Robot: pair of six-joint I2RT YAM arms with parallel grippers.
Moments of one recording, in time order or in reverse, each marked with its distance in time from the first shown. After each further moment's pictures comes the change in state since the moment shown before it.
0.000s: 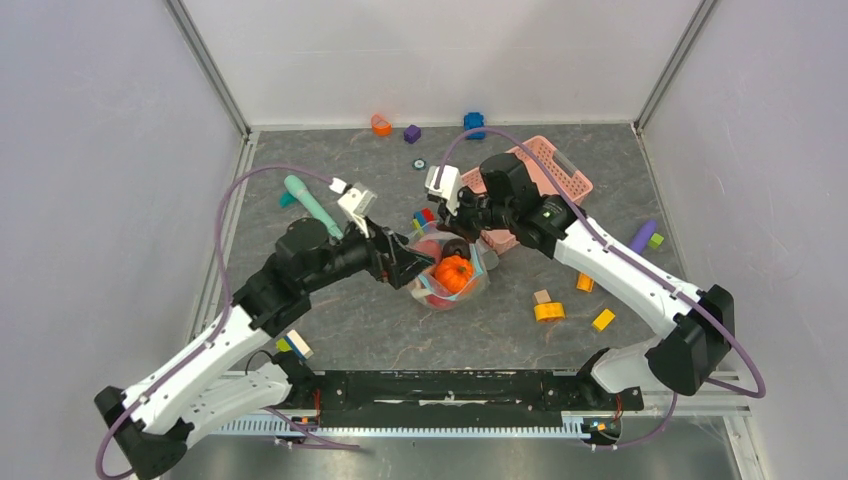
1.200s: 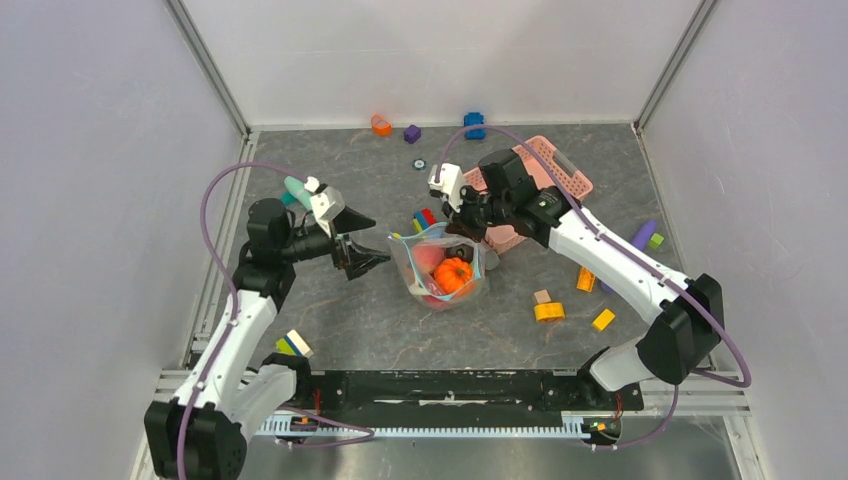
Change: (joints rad) left arm 0.618 0.103 -0.167 0.195 0.803 0.537; right arm -0.054 0.061 0.028 -0.093 -0.017 -0.006
